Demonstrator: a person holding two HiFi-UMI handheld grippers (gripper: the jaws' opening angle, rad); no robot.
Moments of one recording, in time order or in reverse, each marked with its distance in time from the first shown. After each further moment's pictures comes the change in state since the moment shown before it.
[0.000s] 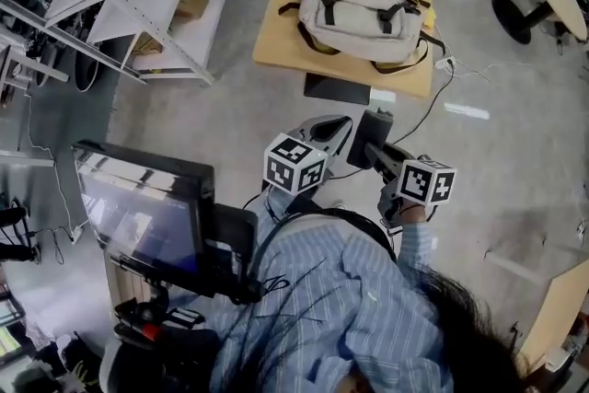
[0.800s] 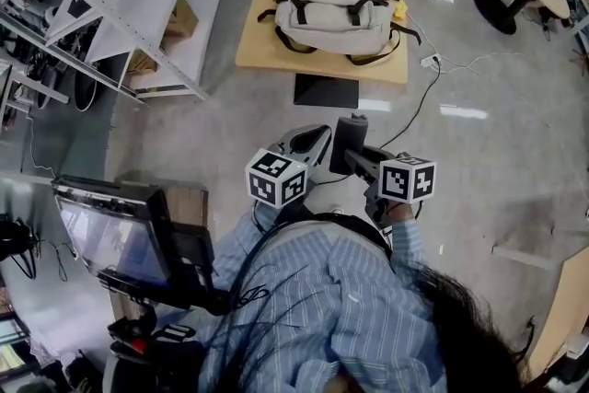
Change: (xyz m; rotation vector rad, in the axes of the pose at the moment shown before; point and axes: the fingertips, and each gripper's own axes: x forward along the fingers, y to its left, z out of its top) left arm -0.023 -0.058 -0.032 0.050 -0.012 0.047; right arm -0.041 0.007 -0.051 -0.067 0.014 0.058
